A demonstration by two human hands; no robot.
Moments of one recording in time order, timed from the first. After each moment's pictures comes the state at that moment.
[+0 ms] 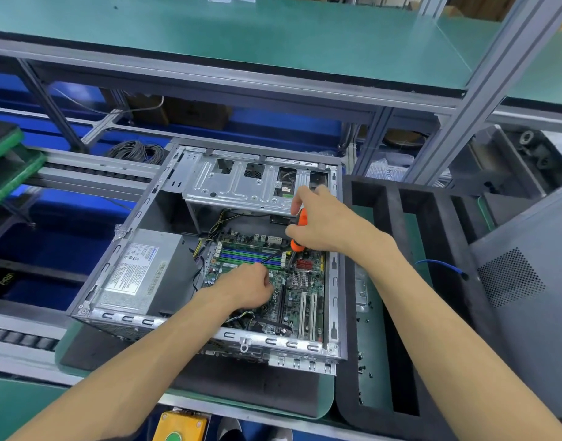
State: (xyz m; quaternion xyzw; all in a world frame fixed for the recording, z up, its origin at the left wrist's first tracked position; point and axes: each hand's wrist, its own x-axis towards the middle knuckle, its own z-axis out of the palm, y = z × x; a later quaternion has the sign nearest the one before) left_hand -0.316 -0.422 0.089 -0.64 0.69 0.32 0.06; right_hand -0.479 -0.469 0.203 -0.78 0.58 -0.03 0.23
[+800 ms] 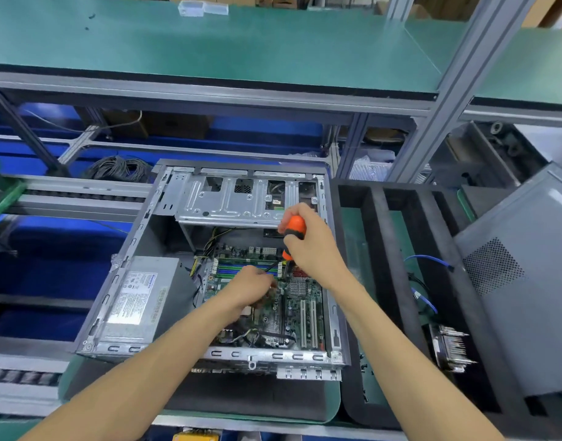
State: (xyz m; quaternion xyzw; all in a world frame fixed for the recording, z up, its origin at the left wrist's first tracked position) left_hand -0.322 -0.434 0.097 -0.68 0.46 0.55 -0.15; right_hand -0.463 -0.443 0.175 -0.62 0.55 -0.38 0.42
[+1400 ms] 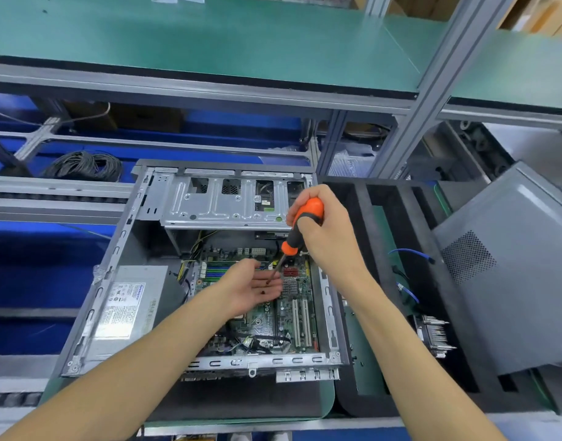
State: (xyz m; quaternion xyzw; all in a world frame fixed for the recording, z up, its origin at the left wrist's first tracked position) left_hand -0.326 -0.448 0.108 -0.57 0.13 0.77 -0.27; right_hand -0.470 -0.431 0.215 -0.55 0.54 -0.49 0.40
